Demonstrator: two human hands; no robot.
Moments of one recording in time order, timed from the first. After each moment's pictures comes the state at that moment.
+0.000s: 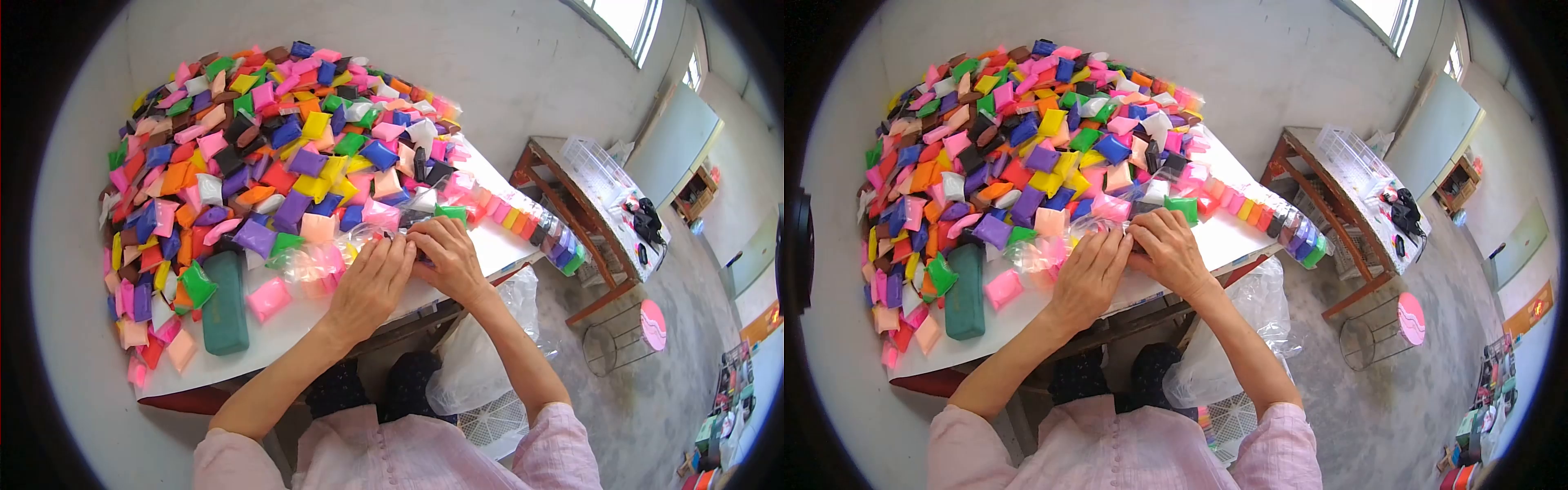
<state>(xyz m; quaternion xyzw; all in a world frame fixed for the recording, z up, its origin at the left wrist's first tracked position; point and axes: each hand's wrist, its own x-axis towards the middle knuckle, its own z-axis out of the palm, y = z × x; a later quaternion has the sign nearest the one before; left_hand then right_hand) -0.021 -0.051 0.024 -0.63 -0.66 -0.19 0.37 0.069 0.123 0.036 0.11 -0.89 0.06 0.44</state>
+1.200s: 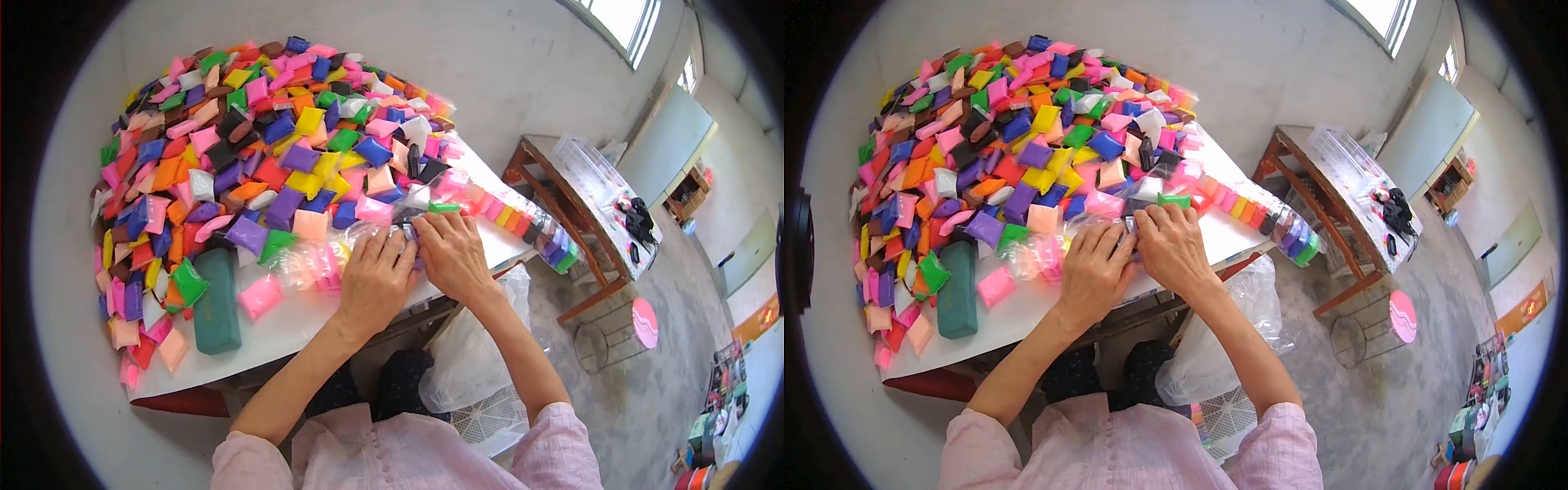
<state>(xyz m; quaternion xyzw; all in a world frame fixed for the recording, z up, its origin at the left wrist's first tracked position) -0.010 -0.028 0.020 -0.58 -0.68 -0.30 0.33 0.083 0.116 0.049 -0.02 -0.92 -0.05 0.38</state>
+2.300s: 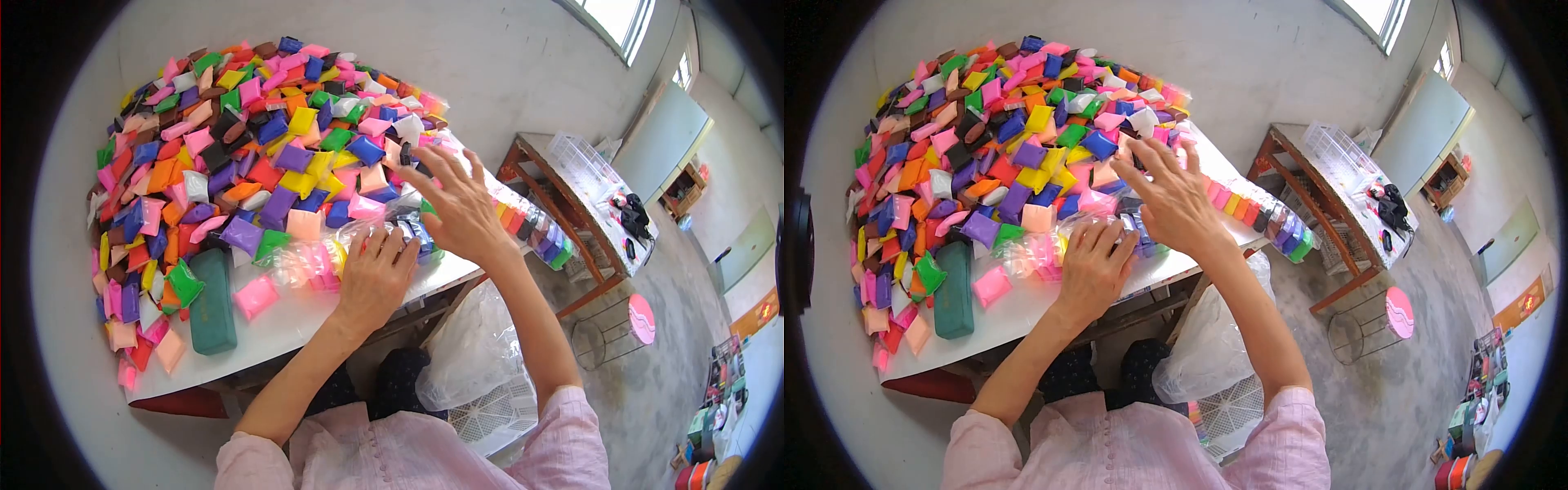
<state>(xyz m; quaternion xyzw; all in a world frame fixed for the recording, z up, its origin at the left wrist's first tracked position) -0.006 -0.022 0.021 -0.59 -0.67 -0.30 0.33 0.073 0.131 0.113 0.05 -0.91 -0.10 0.39</state>
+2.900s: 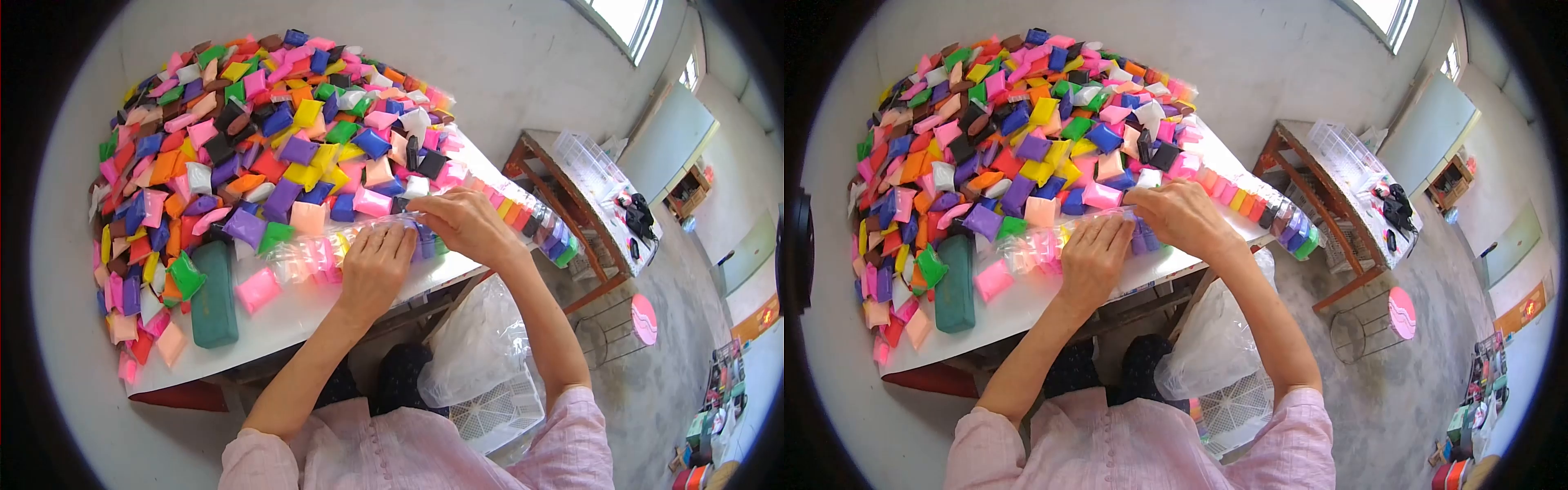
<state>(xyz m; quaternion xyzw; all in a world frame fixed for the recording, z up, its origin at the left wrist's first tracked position) -0.012 -0.018 0.016 -0.55 -0.67 -0.27 0.41 0.081 0.138 0.102 0.07 -0.95 0.08 0.28</state>
